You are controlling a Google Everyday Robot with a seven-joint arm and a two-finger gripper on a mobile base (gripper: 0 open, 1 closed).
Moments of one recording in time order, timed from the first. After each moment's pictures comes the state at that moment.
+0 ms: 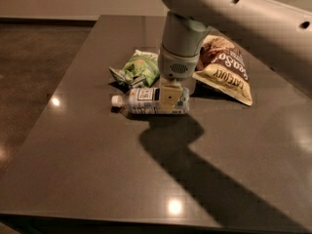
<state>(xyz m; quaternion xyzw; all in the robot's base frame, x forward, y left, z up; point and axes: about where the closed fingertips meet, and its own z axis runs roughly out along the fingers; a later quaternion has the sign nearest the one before) 0.532 -0.032 0.867 -0.69 0.71 0.04 0.09</state>
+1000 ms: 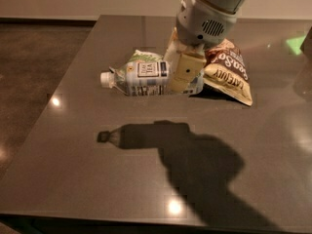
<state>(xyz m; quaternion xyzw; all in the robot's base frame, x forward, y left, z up) 0.482 -0.041 0.973 -0.72 0.67 0.10 0.15</state>
